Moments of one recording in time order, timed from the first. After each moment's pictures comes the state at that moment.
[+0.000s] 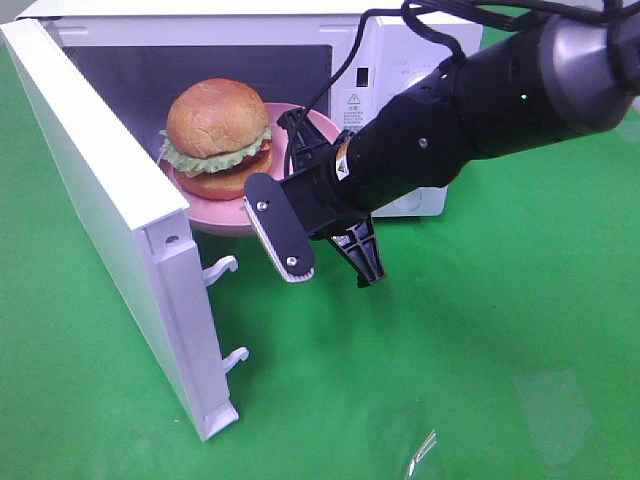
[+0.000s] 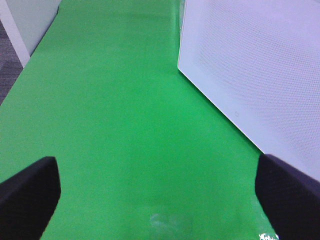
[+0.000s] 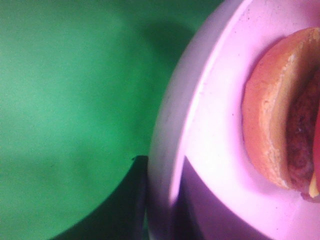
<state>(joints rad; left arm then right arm) 0.07 0.00 -0.52 -0.06 1.09 0.03 0.68 1.90 -1.12 -0.16 0.10 -1.30</state>
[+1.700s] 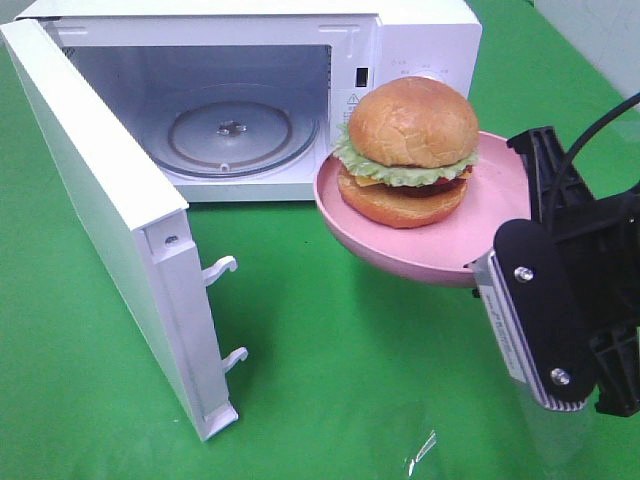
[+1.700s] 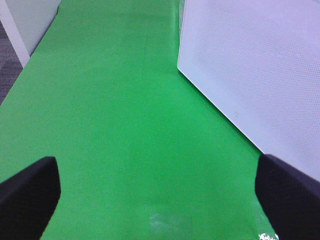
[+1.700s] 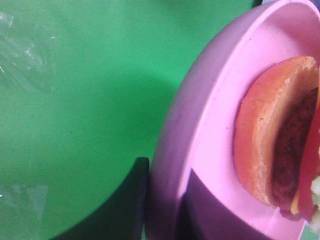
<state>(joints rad) 0.07 0.00 -0.52 -0.06 1.09 0.03 0.67 1.11 -0.54 -0.25 0.29 -1.03</state>
